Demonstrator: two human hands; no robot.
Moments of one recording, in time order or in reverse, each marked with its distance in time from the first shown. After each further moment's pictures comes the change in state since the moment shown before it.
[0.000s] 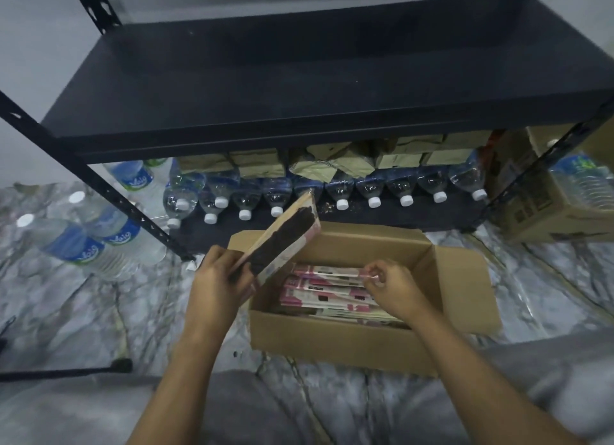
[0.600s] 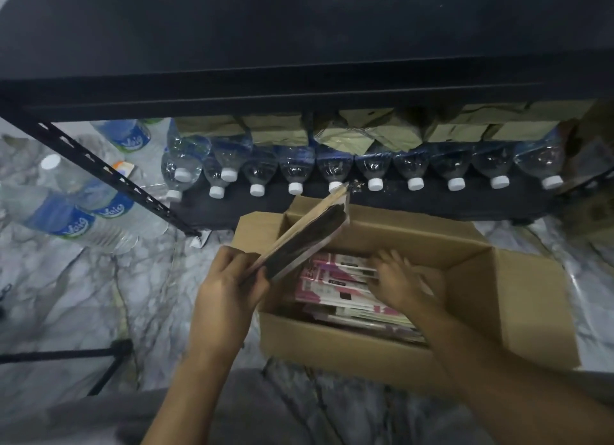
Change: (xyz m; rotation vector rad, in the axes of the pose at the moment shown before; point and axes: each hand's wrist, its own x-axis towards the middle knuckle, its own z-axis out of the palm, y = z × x) left_hand 0.002 -0.037 0.034 0.004 -0.027 -0.063; right_hand 0.085 0.047 0.092 -0.641 -0.271 -0.122
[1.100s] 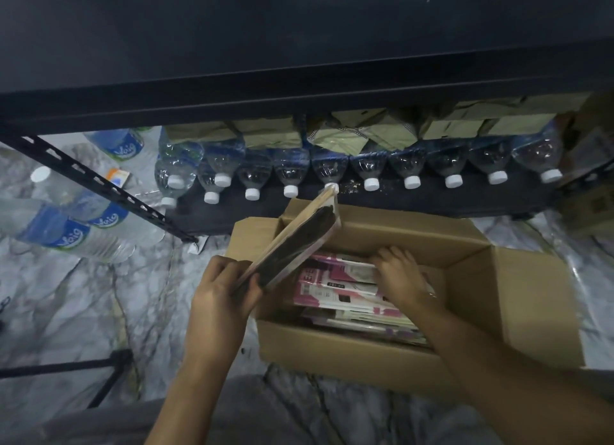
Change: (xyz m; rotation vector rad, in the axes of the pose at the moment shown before) left_hand 0.000 -0.004 0.003 0.005 0.033 0.000; right_hand 0.002 0.006 -0.006 -0.152 0.110 -0.038
